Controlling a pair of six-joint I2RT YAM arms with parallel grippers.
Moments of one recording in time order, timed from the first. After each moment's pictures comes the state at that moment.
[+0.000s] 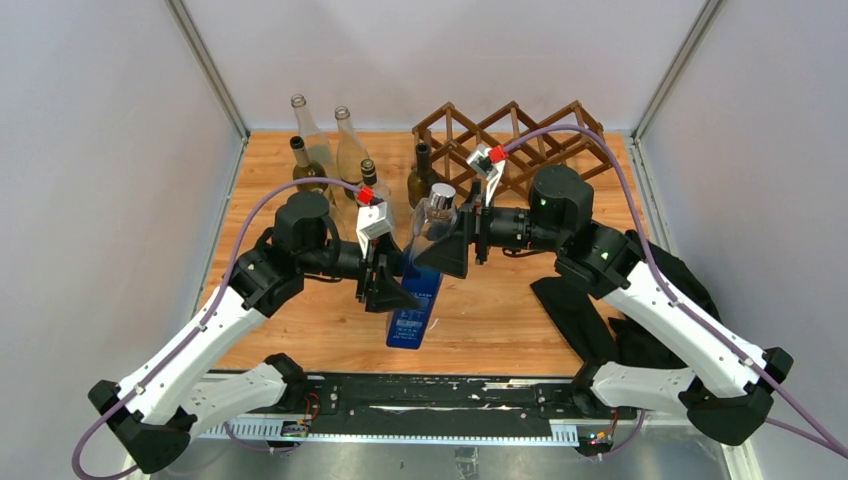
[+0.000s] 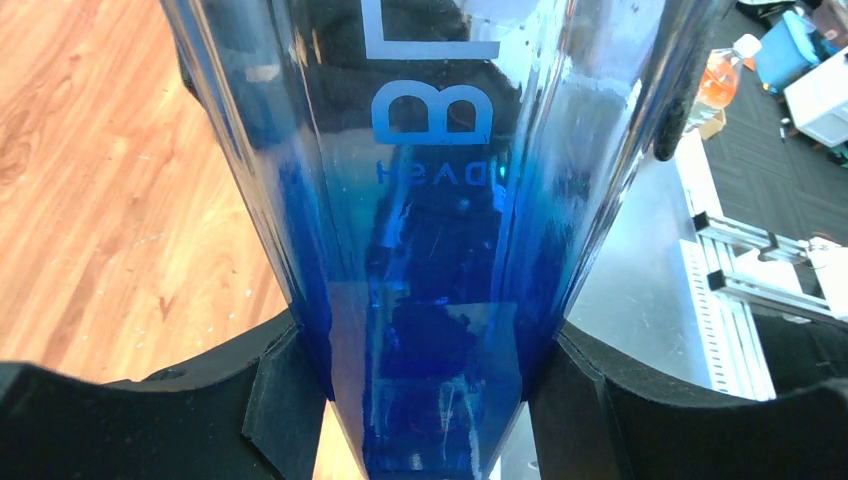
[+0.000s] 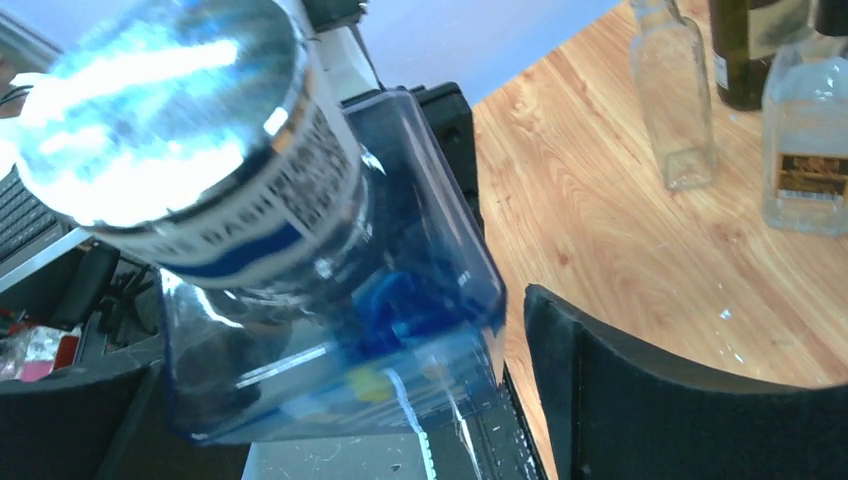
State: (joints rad) left arm -0.67 0.92 1.03 -0.43 0.90 -0.10; right arm 0.84 1.09 1.30 -0.33 -0.52 0.48
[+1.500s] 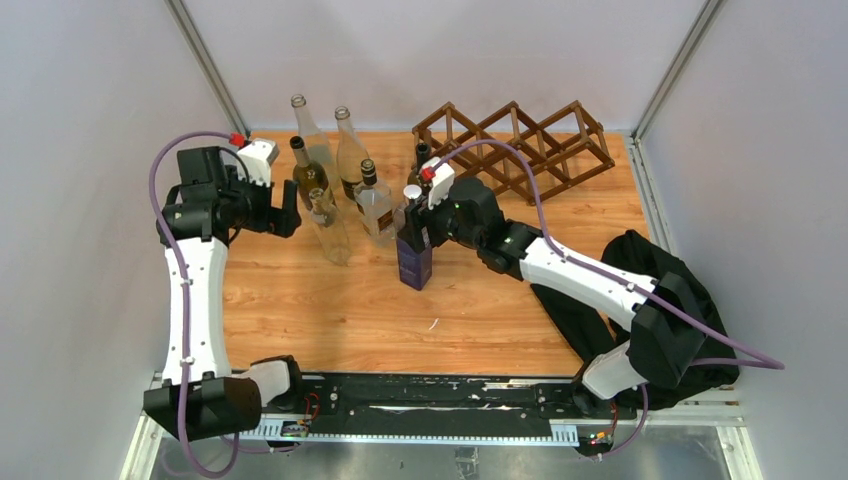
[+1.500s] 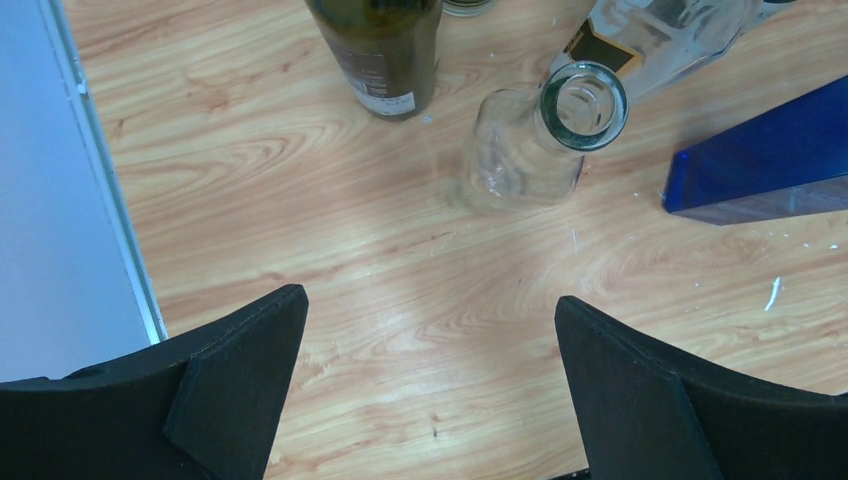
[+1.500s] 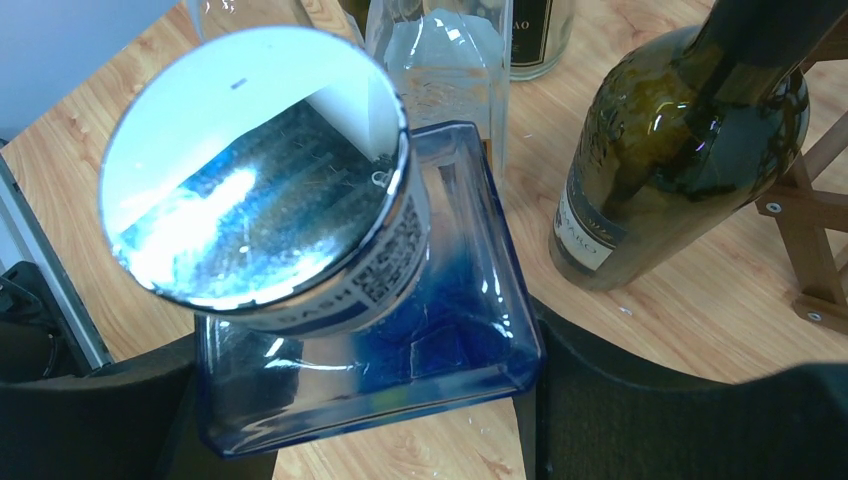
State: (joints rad) left arm 0.20 1.15 1.36 -0.99 0.38 0.33; right arm 0.84 1.47 1.14 -0.02 -0.07 0.14
